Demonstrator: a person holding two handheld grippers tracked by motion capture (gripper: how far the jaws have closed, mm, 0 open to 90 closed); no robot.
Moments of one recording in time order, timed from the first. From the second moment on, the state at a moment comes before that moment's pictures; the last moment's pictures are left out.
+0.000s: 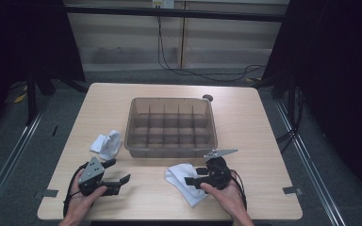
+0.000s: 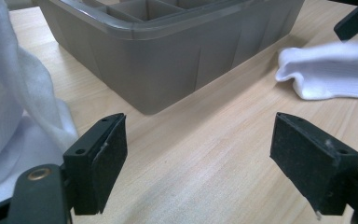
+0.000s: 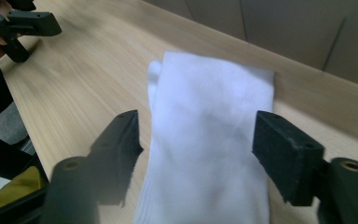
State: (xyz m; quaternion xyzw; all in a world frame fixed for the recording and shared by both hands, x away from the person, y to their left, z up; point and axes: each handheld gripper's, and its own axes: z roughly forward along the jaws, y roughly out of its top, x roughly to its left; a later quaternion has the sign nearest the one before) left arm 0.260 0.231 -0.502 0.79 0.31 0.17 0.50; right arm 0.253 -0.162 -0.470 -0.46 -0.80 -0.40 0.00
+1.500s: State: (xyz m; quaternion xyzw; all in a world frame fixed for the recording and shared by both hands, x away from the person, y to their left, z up) left arm 0.261 0.254 -0.480 0.79 0.34 0.16 0.49; right arm 0.228 -0.283 -0.505 -0.53 -0.68 -0.43 -0.26
